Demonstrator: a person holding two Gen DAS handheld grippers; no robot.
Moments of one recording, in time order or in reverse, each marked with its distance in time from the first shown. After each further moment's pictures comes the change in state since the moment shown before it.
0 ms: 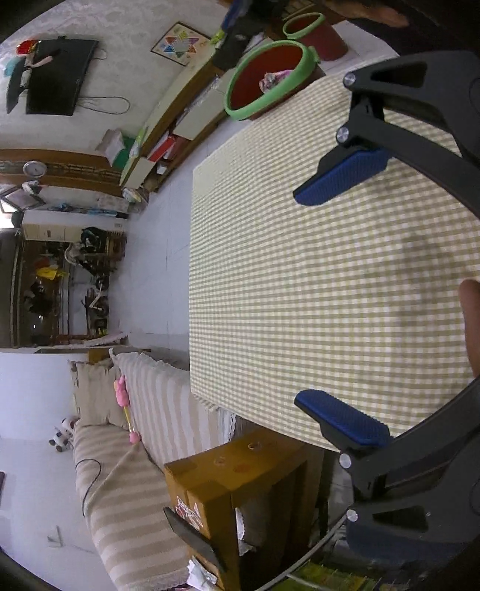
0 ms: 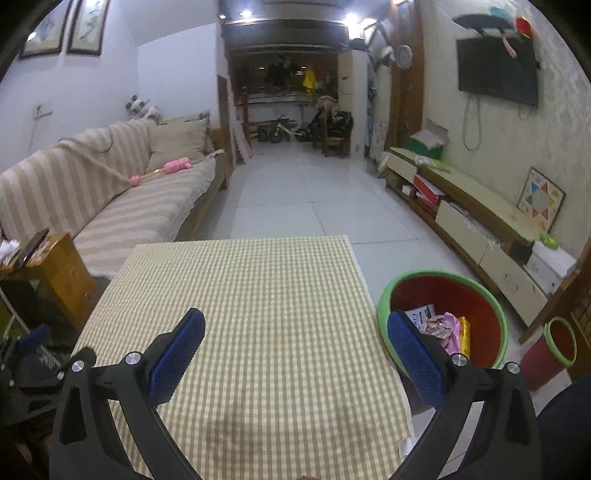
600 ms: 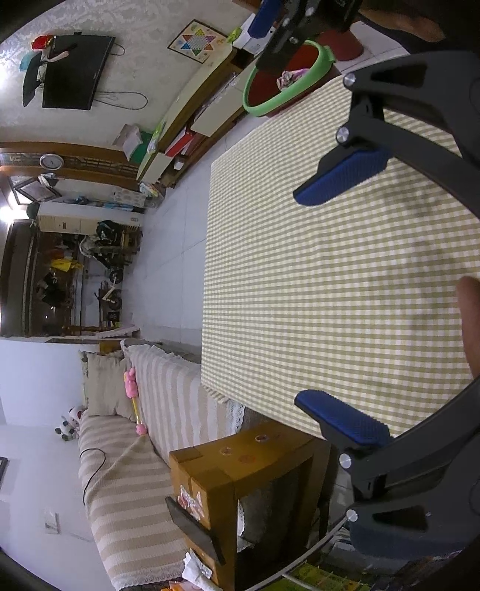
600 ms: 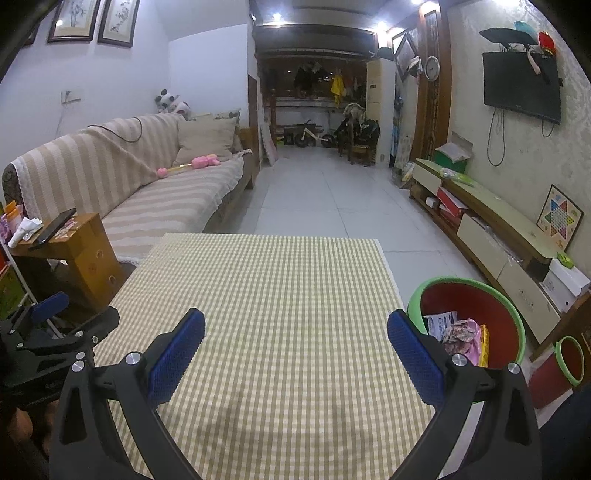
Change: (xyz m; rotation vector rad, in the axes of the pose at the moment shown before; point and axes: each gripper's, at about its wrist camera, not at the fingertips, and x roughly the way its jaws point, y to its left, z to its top) left arm -0.006 0.016 -0.007 -0.022 -0.051 0.008; right arm -0.004 0.028 -0.015 -0.048 -0.020 0.057
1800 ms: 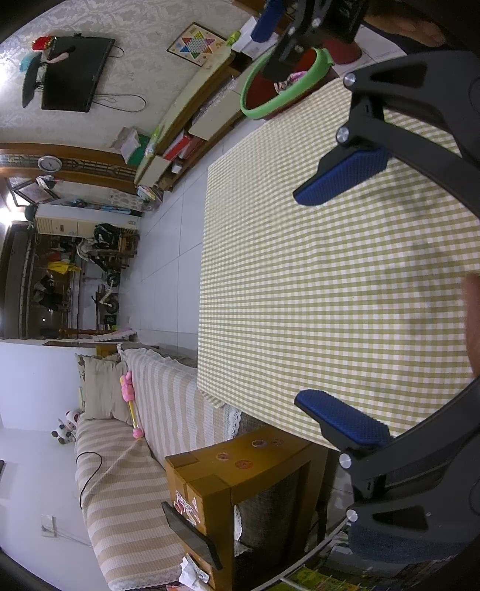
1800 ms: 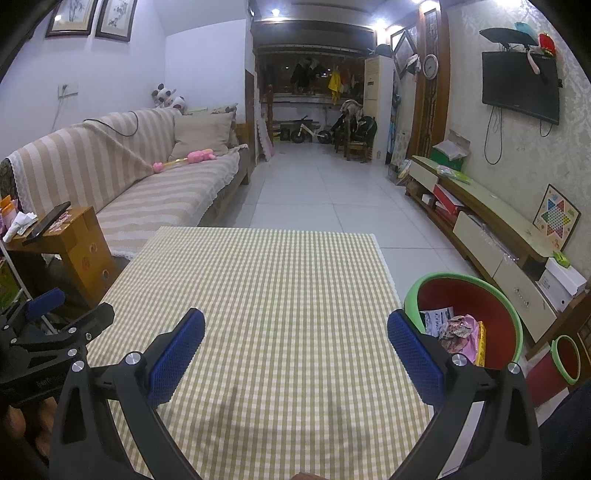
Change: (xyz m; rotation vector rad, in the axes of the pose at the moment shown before) left arm 0.000 0.003 -0.002 -0.005 -0.009 -0.028; right arm 0.005 -0.007 0.000 -0.009 0.017 -0.021
